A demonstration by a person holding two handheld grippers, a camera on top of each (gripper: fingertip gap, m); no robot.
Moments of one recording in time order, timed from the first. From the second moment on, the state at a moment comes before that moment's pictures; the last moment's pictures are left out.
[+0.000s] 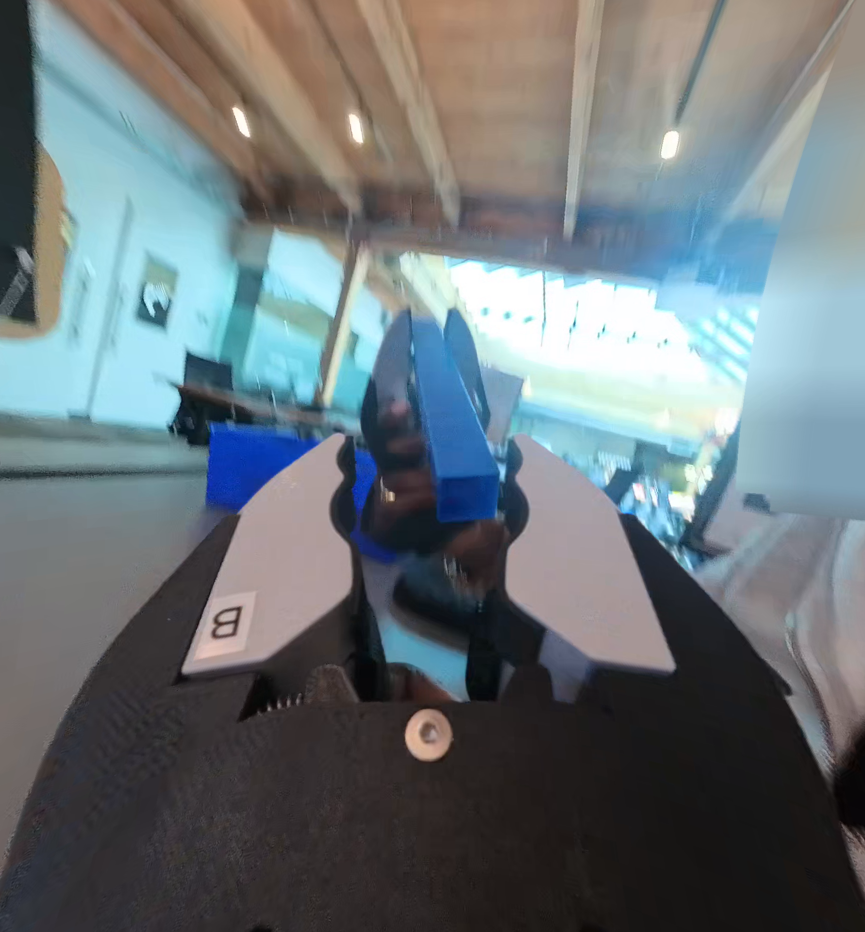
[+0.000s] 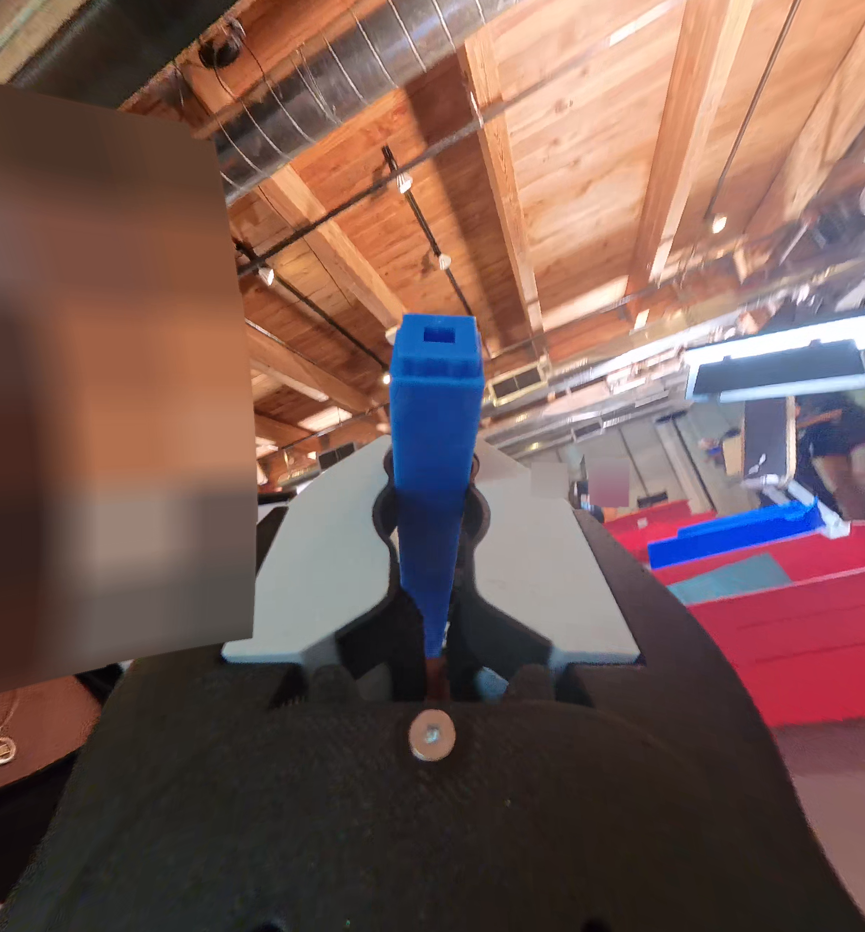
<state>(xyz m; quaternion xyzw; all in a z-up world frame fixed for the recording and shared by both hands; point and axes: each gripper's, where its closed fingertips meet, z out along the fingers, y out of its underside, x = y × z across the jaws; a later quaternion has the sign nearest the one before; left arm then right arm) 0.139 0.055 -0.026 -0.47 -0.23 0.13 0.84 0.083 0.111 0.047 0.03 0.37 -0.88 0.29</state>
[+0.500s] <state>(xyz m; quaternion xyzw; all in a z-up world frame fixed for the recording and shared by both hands) 0.137 0.077 -0.053 -0.50 -0.24 0.08 0.83 0.110 0.072 0.025 0.00 0.53 -0.82 0.21</state>
